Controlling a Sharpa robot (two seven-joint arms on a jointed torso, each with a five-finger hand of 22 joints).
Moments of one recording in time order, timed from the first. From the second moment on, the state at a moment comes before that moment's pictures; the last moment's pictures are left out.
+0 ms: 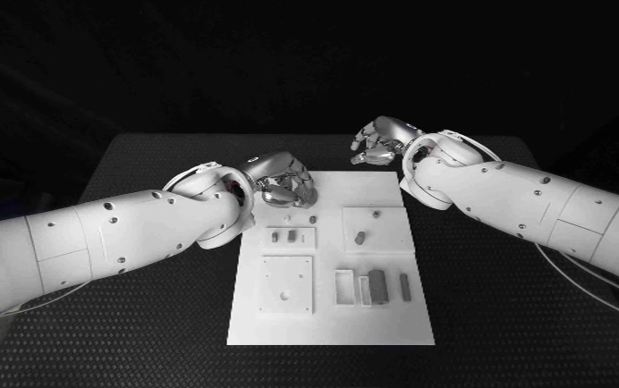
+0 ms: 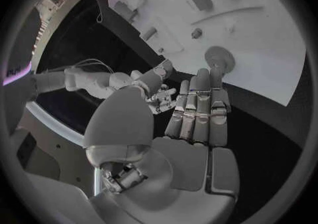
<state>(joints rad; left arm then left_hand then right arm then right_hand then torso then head) 1.34 -0.63 -0.22 1.39 -1.20 -0.36 0.01 1.13 -0.19 0.56 -0.28 0.06 0.86 0.14 0.21 0.56 1.02 0.14 0.13 0.24 0.98 0.03 0.97 0.30 0.01 1.06 -0.07 0.07 1.09 1.22 -0.62 0.05 1.18 -1.34 -0.33 -0.17 1.03 -0.13 0.64 -0.29 0.05 0.93 0.13 0.19 0.66 1.08 0.02 1.08 1.08 1.23 -0.09 1.42 0.91 0.22 1.16 -0.03 0.90 1.31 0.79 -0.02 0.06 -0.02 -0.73</state>
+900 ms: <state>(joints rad) 1.30 -0.54 -0.23 1.31 -1.54 -0.26 0.00 1.13 -0.14 0.58 -0.28 0.06 0.91 0.15 0.25 0.55 1.08 0.15 0.08 0.18 0.80 0.14 0.66 0.27 0.02 0.83 0.04 0.06 0.89 1.22 -0.61 0.05 1.12 -1.00 -0.42 0.04 1.02 -0.11 0.68 -0.28 0.05 0.76 0.20 0.15 0.63 0.84 0.19 0.35 0.40 0.68 0.22 0.48 0.46 0.08 0.38 0.18 0.33 1.13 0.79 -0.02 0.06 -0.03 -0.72</state>
